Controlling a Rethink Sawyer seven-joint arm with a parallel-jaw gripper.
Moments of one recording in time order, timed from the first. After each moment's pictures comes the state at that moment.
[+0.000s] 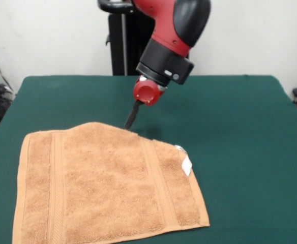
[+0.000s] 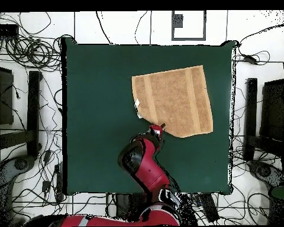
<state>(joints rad) 0.02 -0.44 -0.16 2.09 0.71 -0.53 2.71</state>
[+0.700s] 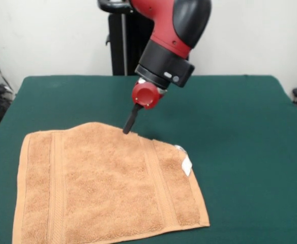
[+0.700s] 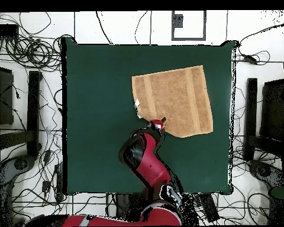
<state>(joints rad) 0.01 -0.43 -0.16 2.04 0.71 -0.52 2.71</state>
